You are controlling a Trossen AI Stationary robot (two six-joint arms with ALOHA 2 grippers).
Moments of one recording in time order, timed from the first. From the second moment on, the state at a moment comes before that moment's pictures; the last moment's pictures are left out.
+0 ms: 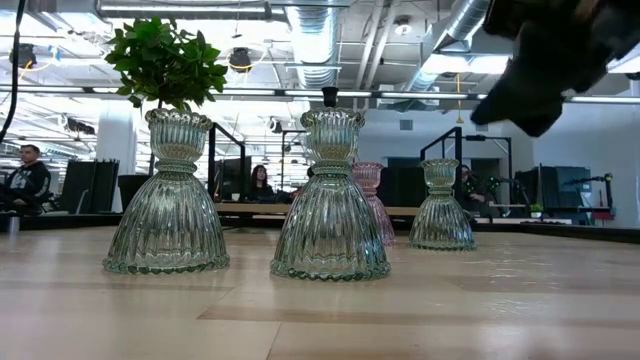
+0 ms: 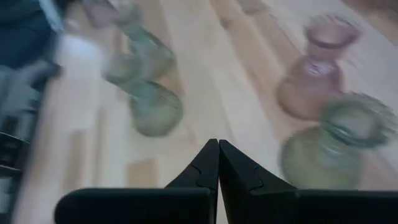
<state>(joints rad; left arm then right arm) -0.90 1.19 0.54 1.21 -1.15 0.20 0.53 1.30 0.61 -0.04 0.45 0.66</state>
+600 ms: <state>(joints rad) -0.90 1.19 0.54 1.20 -1.15 0.20 0.38 1.30 0.61 -0.17 0.35 0.64</state>
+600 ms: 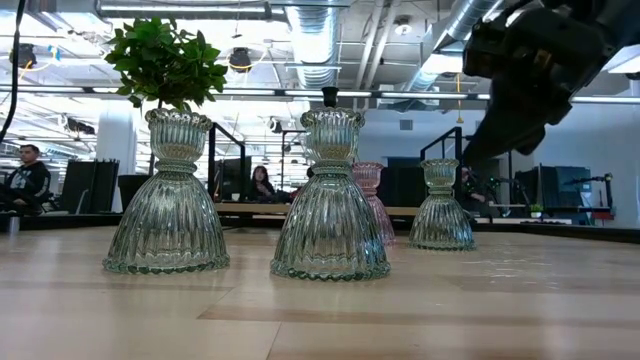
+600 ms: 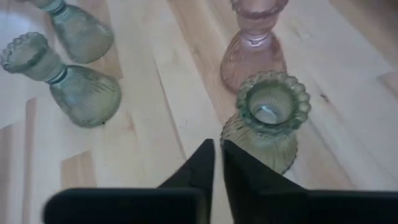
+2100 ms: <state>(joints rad) -0.90 1.19 0.54 1.20 -1.15 0.20 0.19 1.34 0.61 -0.08 0.23 0.59</state>
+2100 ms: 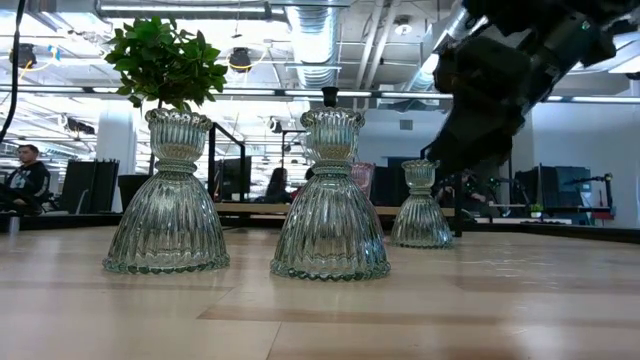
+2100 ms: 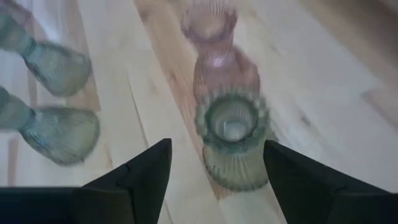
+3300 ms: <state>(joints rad) -0.95 1.19 0.54 1.19 -1.18 0.18 0.19 1.48 0.73 -0.22 0.08 0.54</state>
